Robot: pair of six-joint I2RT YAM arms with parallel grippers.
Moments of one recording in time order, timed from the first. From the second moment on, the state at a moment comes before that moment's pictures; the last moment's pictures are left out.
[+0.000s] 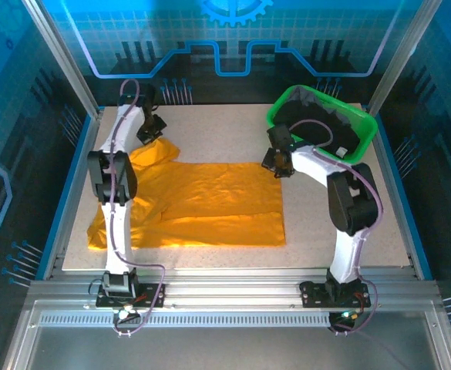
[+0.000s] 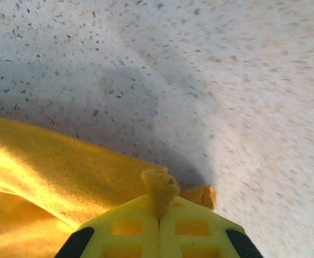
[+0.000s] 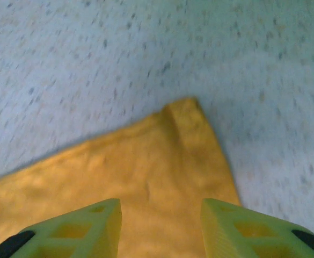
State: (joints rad) left arm 0.02 2.33 2.22 -1.13 -0.02 -0.77; right arm 0.35 1.96 1.38 -0.51 0.10 0.78
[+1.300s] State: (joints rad) left arm 0.02 2.16 2.02 -1.08 0.05 -0.75; right arm 0.29 2.12 1.65 -0.68 0.16 0.37
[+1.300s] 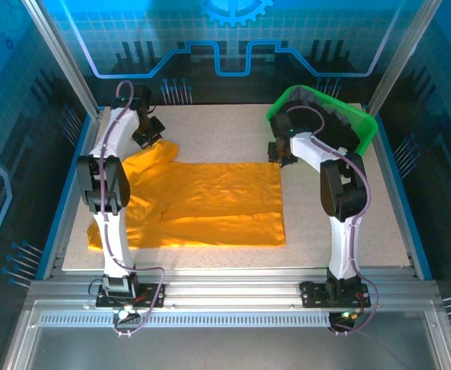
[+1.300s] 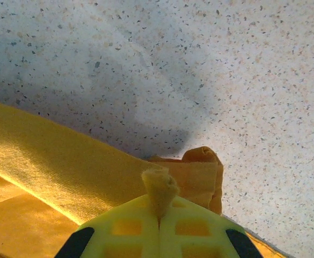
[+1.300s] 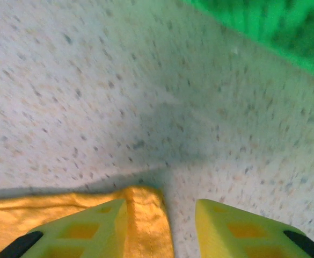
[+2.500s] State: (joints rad) left arm 0.02 2.12 1.99 -1.08 0.06 -0.74; right arm 0.26 2.05 1.56 -0.62 0.06 0.53
